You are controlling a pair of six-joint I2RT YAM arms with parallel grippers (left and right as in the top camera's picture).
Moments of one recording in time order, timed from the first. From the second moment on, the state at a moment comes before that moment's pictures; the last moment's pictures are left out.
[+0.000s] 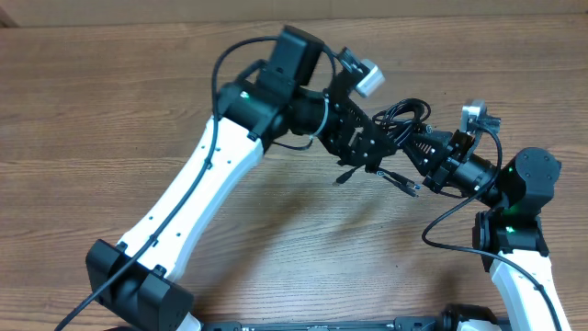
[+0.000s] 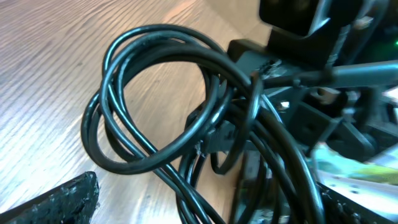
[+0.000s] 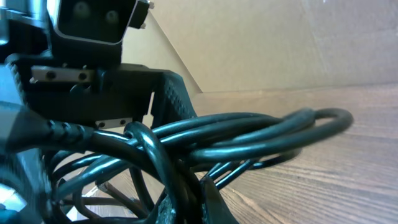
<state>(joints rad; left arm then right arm) -0.58 1.75 1.74 -0.82 0.83 -0.02 -0.11 1.04 0.56 0.43 -1.05 0.53</state>
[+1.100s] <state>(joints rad) -0.73 1.75 1.74 -0.89 0.43 0.02 -0.10 1.05 0.56 0.28 -1.00 0.54</state>
